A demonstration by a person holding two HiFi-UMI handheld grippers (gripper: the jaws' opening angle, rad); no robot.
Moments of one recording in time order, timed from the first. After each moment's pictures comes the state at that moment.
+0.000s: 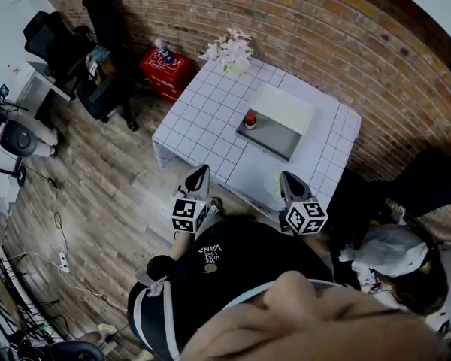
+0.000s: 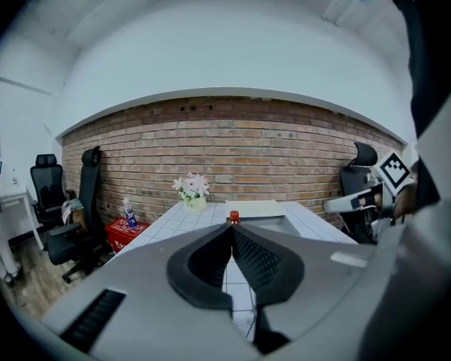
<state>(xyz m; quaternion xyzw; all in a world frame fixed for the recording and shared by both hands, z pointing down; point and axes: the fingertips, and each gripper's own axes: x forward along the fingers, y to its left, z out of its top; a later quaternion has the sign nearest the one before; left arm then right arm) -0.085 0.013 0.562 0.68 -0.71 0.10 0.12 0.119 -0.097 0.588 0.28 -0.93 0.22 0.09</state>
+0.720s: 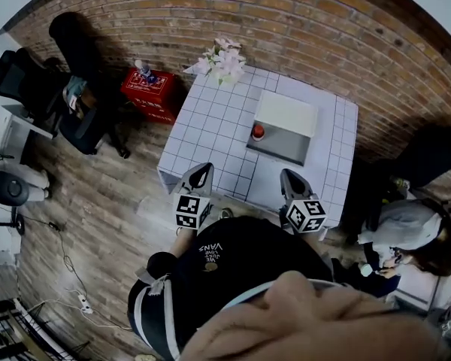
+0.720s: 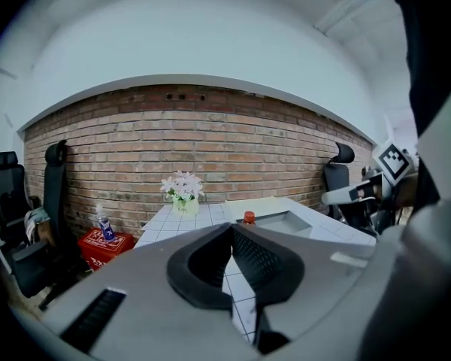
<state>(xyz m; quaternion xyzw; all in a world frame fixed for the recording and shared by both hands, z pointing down) -0.180 -0.042 0.575 0.77 -0.62 0.12 0.11 0.035 -0.104 0.581 0.38 -0.90 0.22 0.07</state>
